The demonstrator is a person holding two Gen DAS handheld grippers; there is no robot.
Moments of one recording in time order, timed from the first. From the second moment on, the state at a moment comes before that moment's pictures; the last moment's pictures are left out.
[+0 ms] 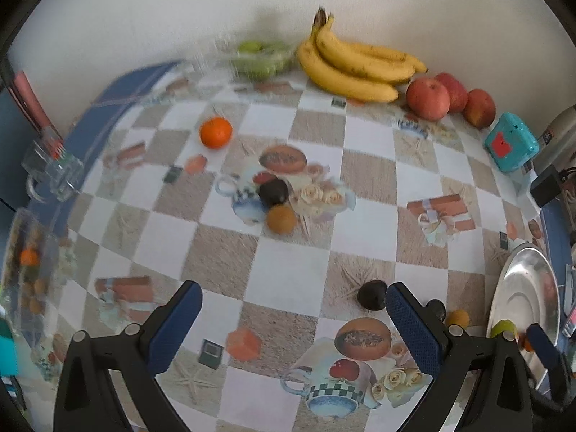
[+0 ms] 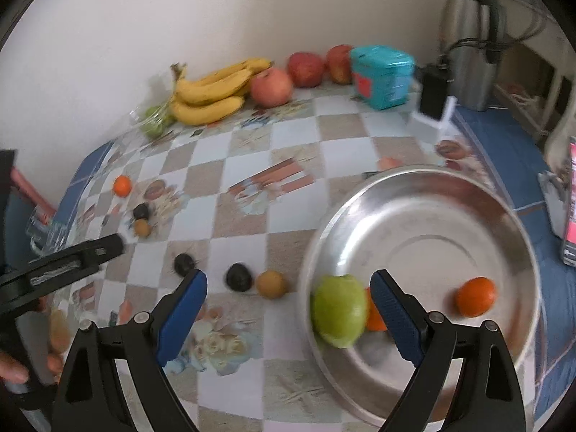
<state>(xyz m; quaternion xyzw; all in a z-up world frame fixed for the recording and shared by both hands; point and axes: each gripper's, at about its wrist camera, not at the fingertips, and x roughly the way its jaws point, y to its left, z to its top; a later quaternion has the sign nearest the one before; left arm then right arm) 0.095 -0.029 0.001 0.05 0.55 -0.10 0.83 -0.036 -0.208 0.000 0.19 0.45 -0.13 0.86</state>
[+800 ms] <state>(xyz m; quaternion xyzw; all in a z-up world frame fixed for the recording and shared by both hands) 0.108 -0.059 -0.037 0.00 0.59 -0.18 0.79 -0.001 -0.193 -0.023 0.18 0.48 -0.10 0.85</state>
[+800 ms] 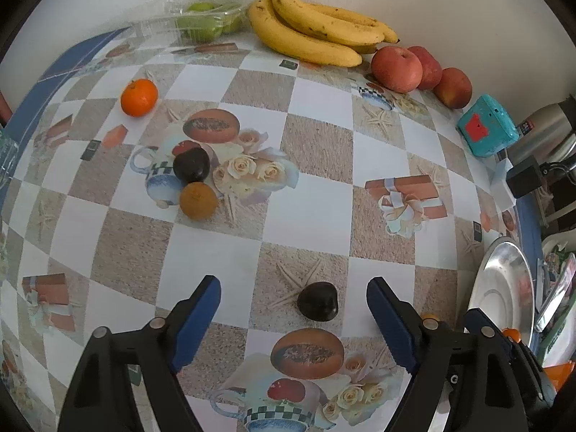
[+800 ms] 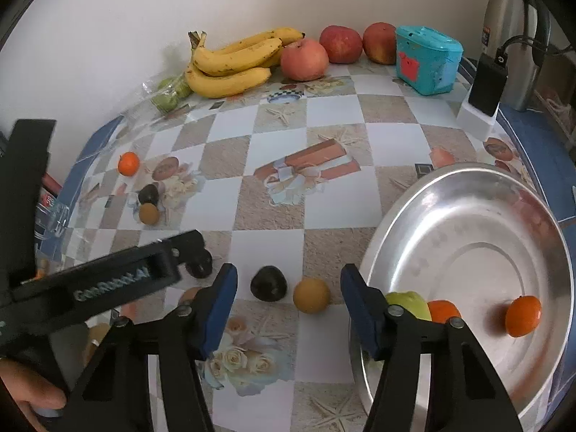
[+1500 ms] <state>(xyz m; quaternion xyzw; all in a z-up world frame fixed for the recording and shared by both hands) 0.107 -0.065 -0.045 -0.01 0.60 -0.19 0.78 0.001 -0.196 -0.038 0.19 0.51 -0.10 0.83</state>
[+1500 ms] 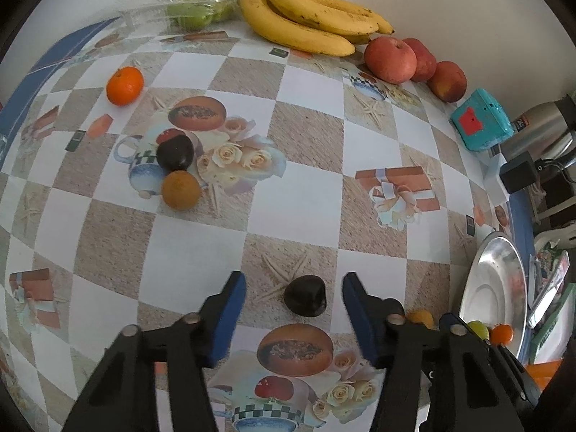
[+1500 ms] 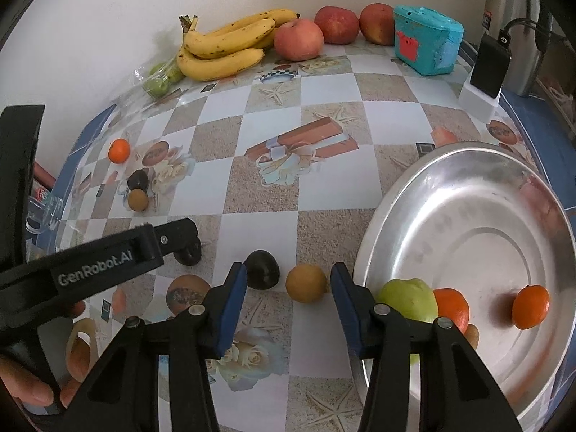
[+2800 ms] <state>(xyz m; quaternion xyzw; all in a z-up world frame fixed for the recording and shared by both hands) 0.107 -0.062 -0.039 -0.01 0.60 -0.20 0.78 0.007 -0.171 -0.045 0.06 0.54 -0.13 0.83</state>
